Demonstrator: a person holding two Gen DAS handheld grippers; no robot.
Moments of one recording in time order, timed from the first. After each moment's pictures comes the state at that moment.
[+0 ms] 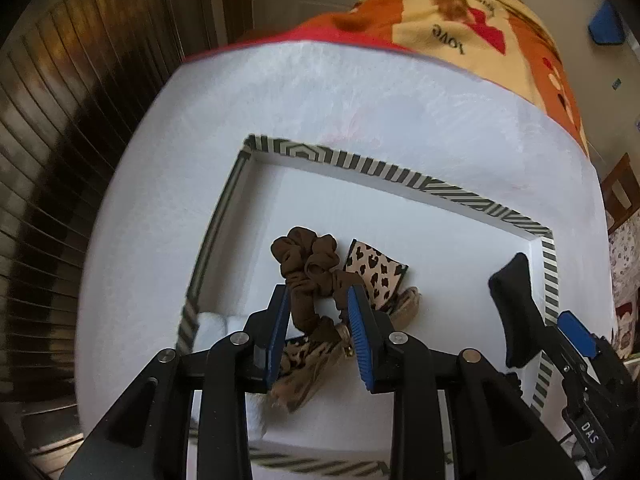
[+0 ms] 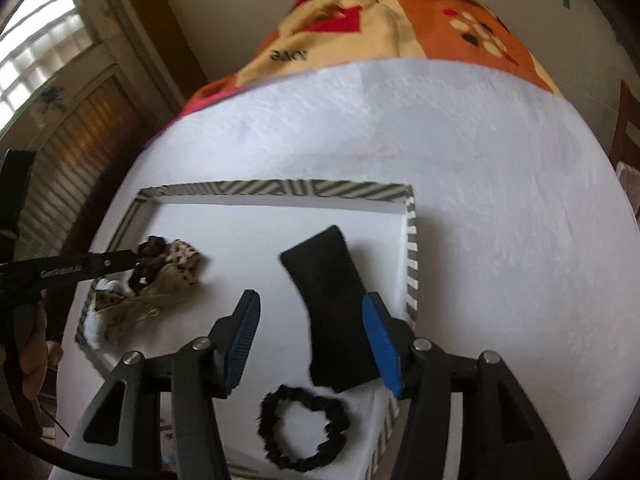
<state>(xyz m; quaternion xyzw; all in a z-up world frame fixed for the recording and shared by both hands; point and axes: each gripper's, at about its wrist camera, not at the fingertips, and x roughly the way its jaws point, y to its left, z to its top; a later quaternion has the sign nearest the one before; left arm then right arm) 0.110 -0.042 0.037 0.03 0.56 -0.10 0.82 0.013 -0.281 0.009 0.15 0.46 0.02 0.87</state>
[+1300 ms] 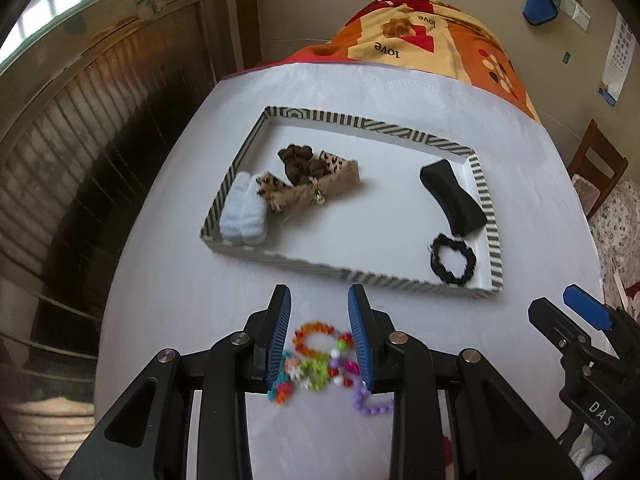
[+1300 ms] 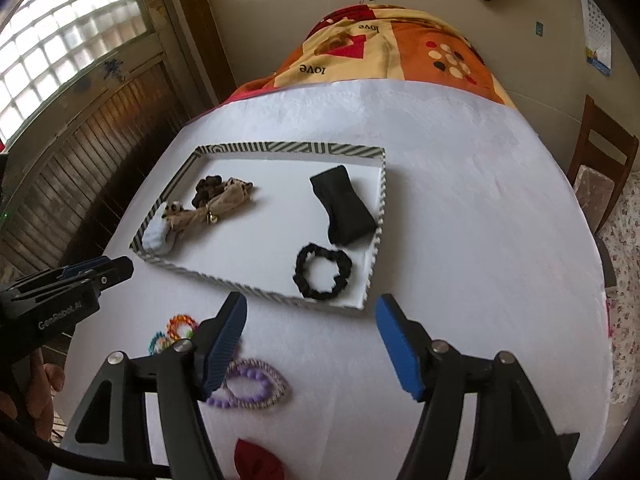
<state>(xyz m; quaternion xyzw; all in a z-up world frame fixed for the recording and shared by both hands) -0.081 -0.035 0.092 0.05 0.50 -0.09 0.86 -0.144 -0.254 0.071 0.11 0.46 0.00 0.88</state>
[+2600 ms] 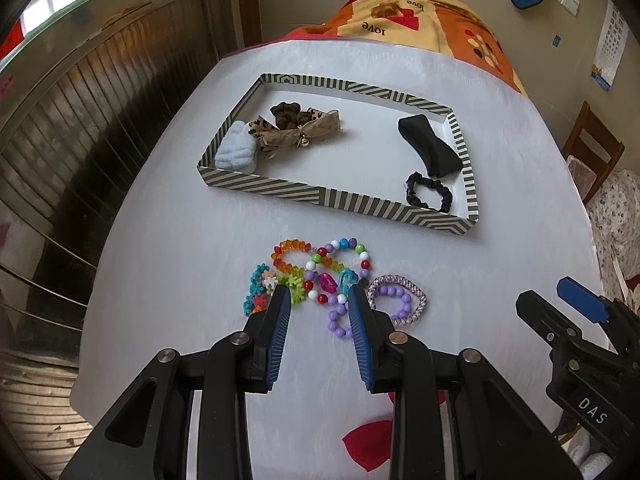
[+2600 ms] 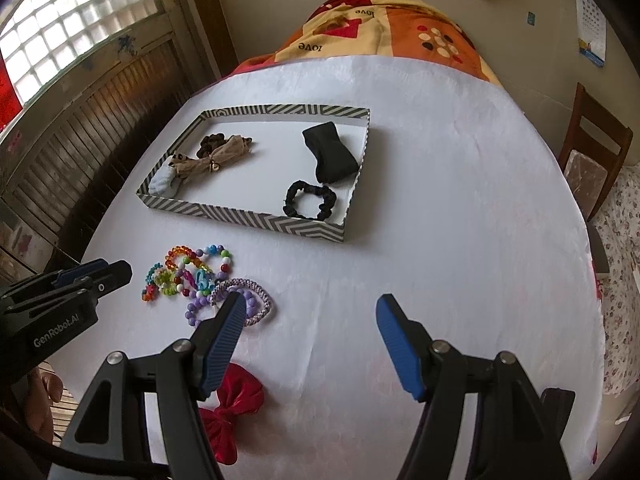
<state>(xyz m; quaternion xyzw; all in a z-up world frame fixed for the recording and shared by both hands) -0.155 -0.047 0.080 0.05 0.51 -0.08 0.85 -0.207 -0.260 0.061 0.10 0.48 0.02 0.87</state>
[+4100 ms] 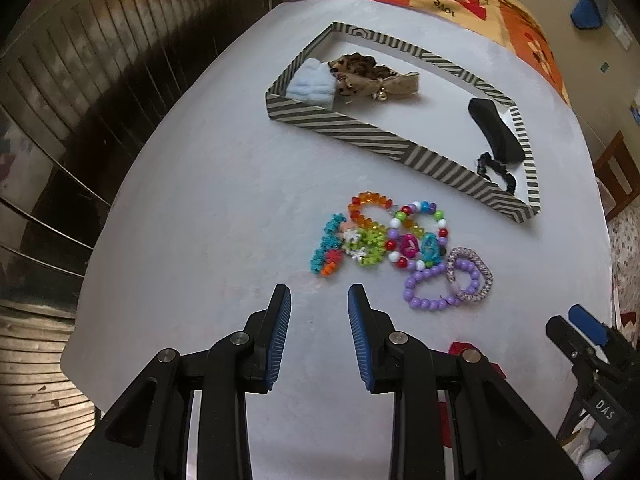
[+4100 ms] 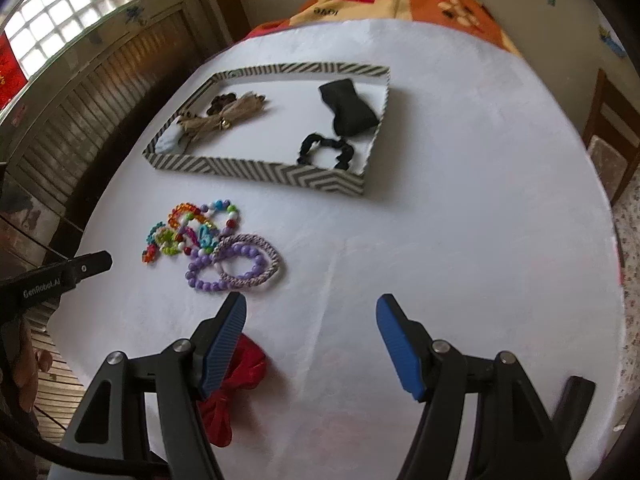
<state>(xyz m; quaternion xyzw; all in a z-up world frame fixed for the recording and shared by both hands) -0.150 0.025 0.044 -0.01 0.57 -0.03 0.82 -0.210 -0.251 0.022 0.11 0.52 0.06 0.84</state>
